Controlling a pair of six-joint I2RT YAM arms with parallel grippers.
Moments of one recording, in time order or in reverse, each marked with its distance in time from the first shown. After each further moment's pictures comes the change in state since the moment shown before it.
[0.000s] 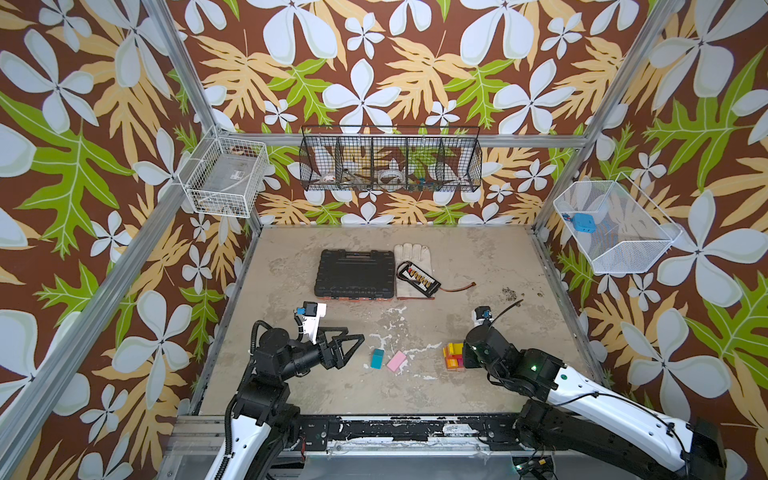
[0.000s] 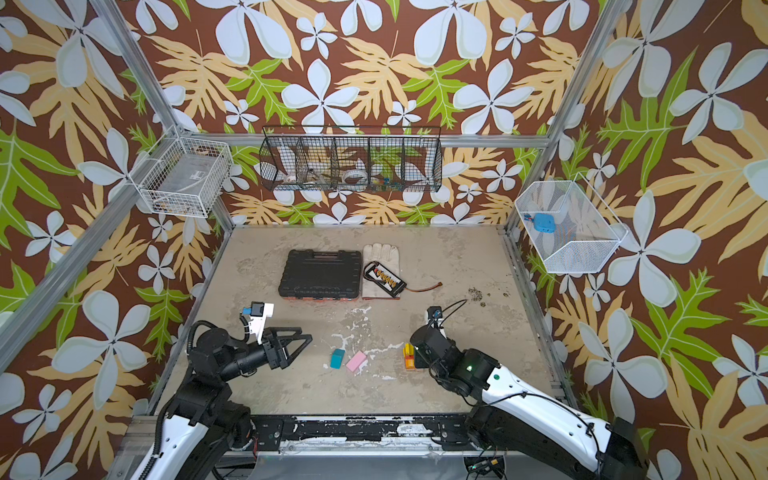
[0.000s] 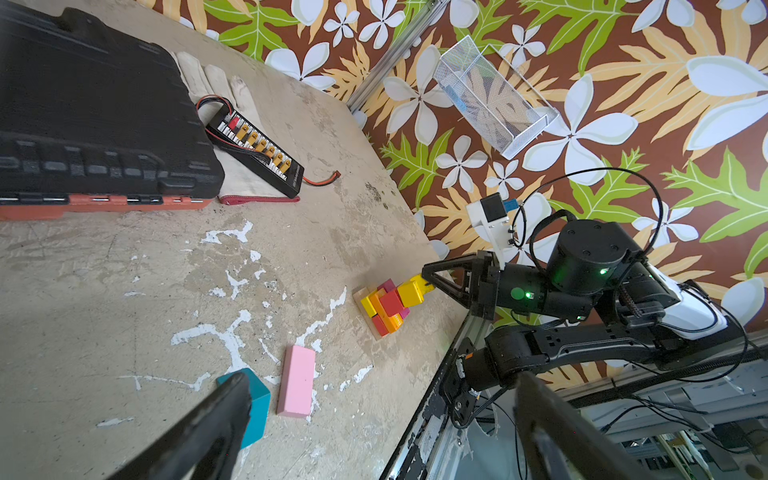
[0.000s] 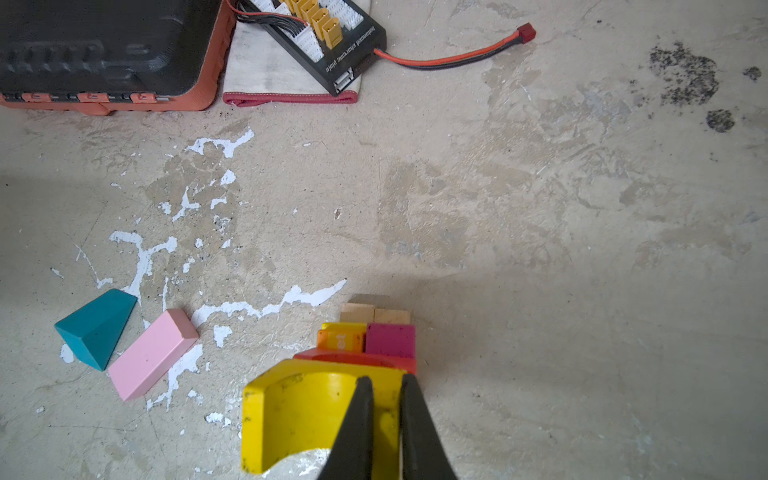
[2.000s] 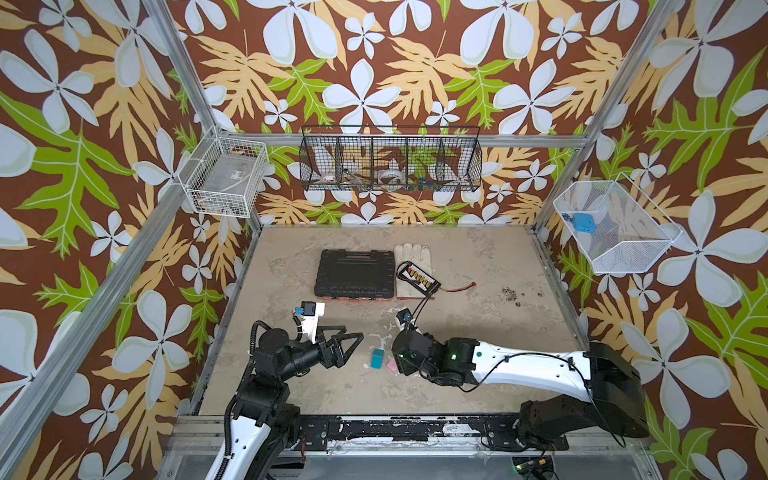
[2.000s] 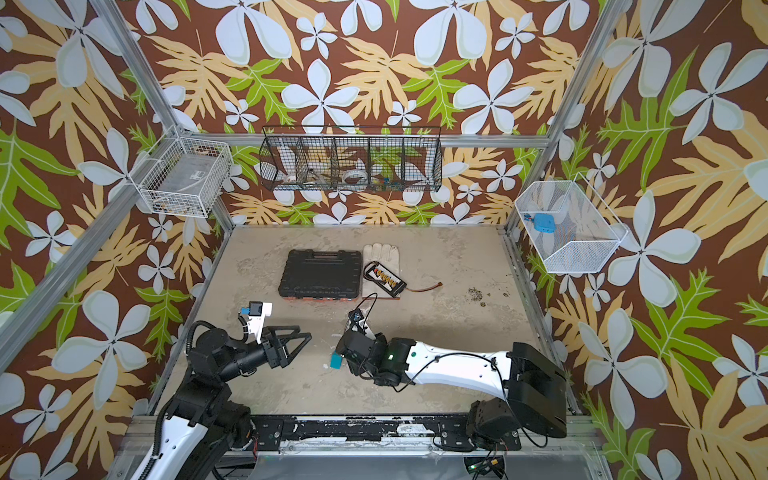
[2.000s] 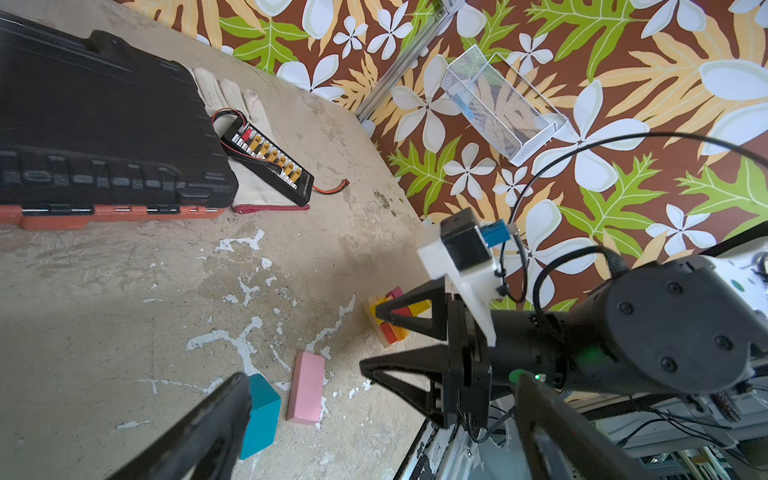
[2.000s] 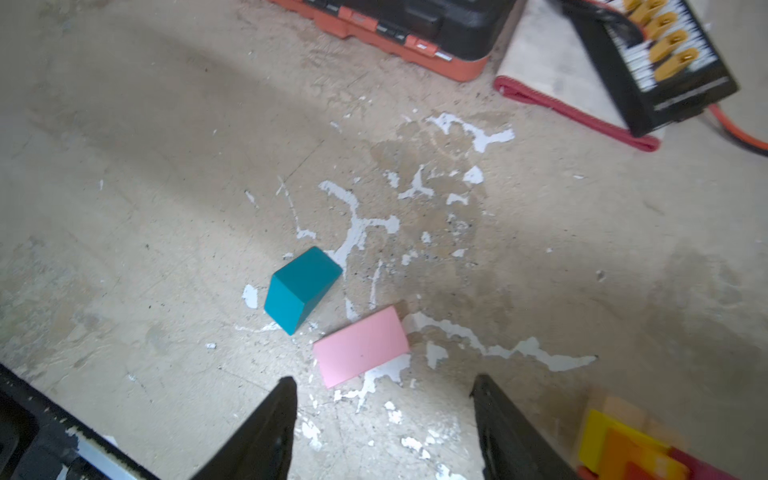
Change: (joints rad) left arm 0.000 -0.007 0.004 -0.005 -0.034 0.011; right arm 0.340 0.627 0.364 0.201 -0.023 -0.069
